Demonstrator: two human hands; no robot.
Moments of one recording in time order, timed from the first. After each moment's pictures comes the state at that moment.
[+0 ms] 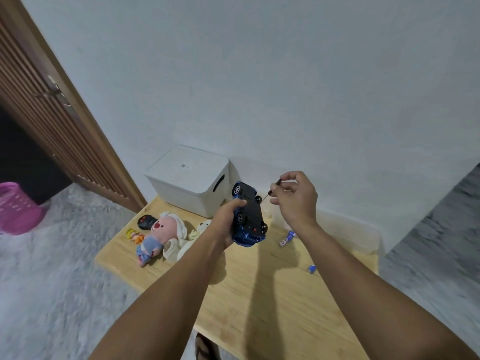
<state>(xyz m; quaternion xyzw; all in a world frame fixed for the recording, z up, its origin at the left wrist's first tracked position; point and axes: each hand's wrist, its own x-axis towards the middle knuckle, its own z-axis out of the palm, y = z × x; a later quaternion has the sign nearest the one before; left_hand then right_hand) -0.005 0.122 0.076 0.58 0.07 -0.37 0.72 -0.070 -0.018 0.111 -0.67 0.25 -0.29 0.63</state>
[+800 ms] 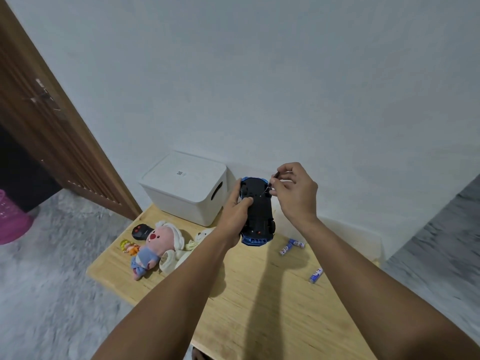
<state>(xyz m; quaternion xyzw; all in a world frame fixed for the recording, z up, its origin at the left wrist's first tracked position) 0.011 0.097 0.093 0.64 -0.07 -0.26 0.72 -0.042 -0.028 0.124 -0.71 0.18 -0.34 0.59</state>
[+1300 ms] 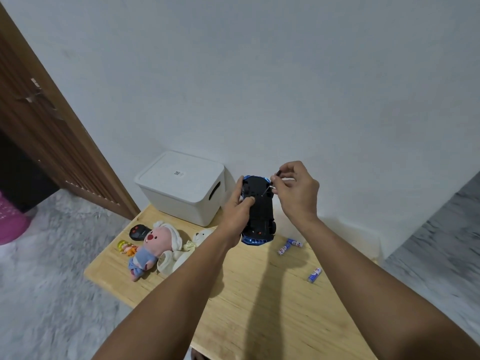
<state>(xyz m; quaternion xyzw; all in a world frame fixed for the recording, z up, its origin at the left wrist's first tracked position) 0.006 0.091 0.096 0.65 -0.08 -0.27 0.70 -0.038 -0.036 0.119 -0.74 0.20 -0.36 0.54</state>
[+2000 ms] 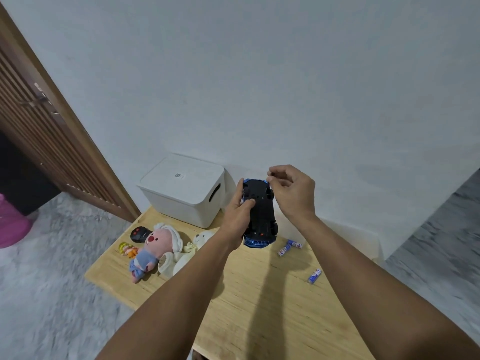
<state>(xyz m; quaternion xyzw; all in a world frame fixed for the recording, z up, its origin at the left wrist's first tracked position) 0.001 0.089 0.098 0.65 -0.07 -0.27 0.71 -0.039 -0.034 0.127 -0.75 0.17 -0.35 0.53</state>
